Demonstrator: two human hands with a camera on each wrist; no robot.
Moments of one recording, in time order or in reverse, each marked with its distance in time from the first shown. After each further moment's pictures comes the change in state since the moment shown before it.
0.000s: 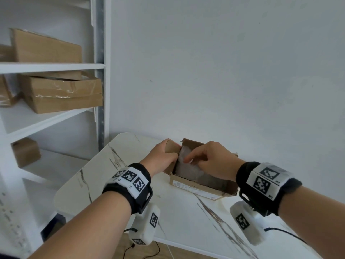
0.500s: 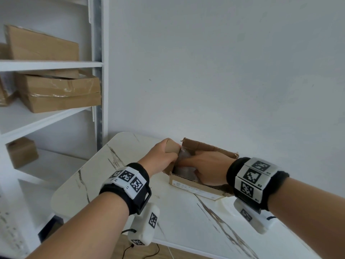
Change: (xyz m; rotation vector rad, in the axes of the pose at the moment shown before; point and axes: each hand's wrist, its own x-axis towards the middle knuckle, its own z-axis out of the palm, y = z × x) left_hand 0.004 -0.003 -0.001 0.002 -0.019 0.014; right_hand 0.006 -0.006 0.007 -0.633 -0.357 -0.162
